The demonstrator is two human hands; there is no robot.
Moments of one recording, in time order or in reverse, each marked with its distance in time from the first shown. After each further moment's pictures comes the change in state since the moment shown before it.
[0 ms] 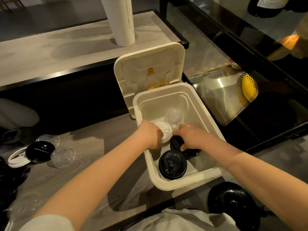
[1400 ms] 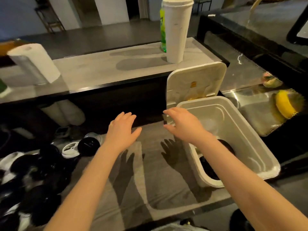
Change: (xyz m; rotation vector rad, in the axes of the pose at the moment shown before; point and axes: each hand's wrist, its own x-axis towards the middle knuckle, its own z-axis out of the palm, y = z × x) left_hand -0.174 -0.113 0.105 -0.775 0.562 -0.581; right_hand -0.018 -0.164 -0.075 0.214 0.682 -0.198
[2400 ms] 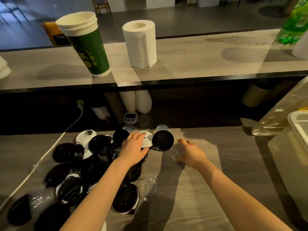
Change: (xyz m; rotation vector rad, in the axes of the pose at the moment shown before) left_hand -0.056 -0.290 0.035 -0.093 -0.151 -0.247; right_hand 0.097 -0.170 0.252 0.126 -0.415 0.188
